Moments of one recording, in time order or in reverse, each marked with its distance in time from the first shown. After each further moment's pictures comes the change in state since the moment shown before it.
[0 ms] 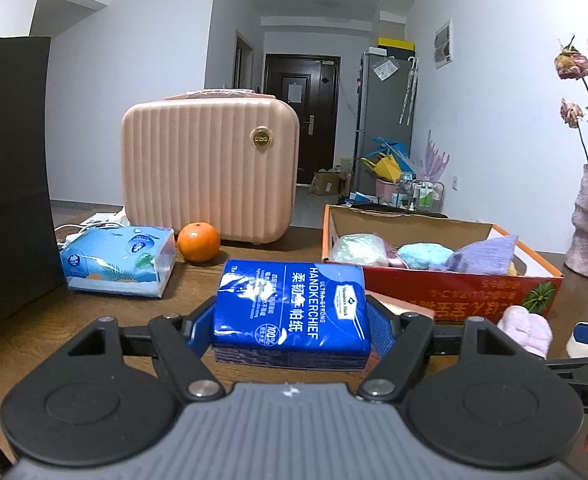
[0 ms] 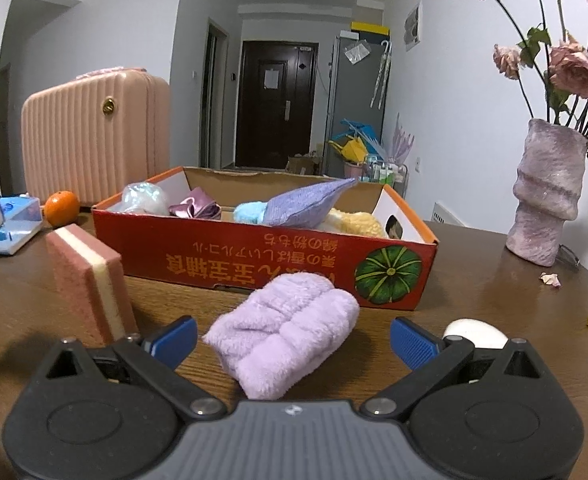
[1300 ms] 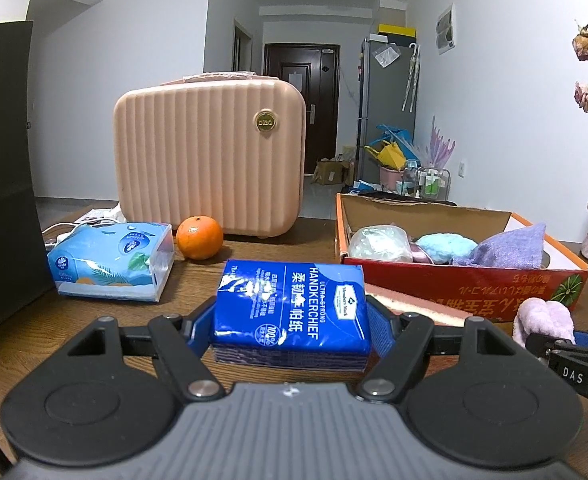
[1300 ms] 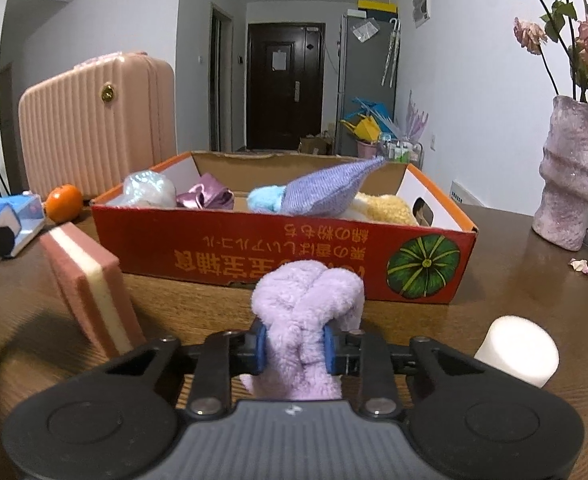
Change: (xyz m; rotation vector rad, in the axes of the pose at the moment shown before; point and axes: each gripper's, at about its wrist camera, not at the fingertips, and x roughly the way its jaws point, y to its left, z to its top) left arm 0.037 0.010 0.000 0.020 0.030 0.006; right arm 0.025 0.005 0.008 0.029 0.053 0.060
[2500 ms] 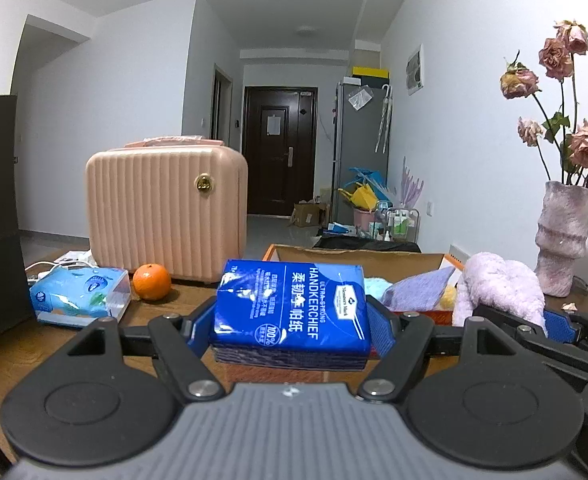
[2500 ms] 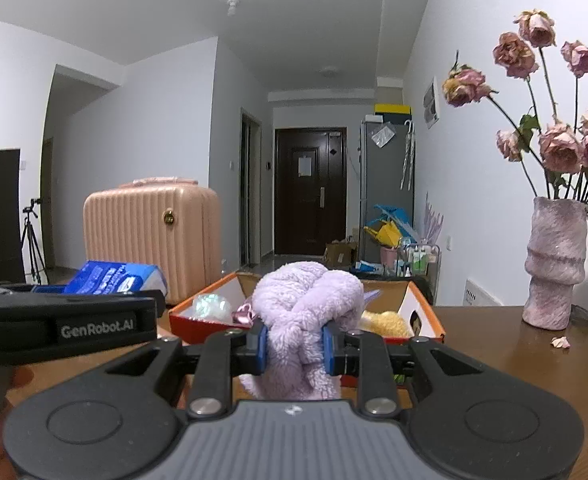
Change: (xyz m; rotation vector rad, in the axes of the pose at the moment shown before) left arm -0.067 -0.079 0.010 0.010 -0.138 -0.055; right arm -0.115 -0.004 0.004 -0.012 -0.345 0.086
